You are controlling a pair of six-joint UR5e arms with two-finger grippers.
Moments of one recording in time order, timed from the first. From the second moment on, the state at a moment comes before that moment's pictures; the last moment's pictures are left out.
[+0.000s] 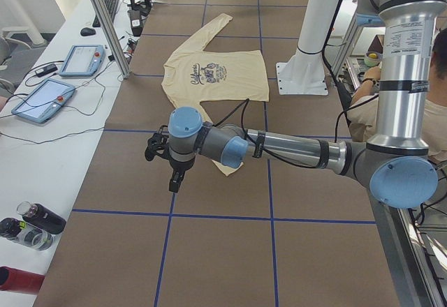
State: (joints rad) left arm -1.49 -1.56 -1.69 -1.82 -2.34 -0.13; right arm 1.43 -1.60 1.78 -1.60 2.36 0.21
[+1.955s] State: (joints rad) left arm -1.46 -1.58 -1.59 -2.06 -2.40 -0.15; right arm 1.26 -1.56 1.64 -1.36 2.34 0.61
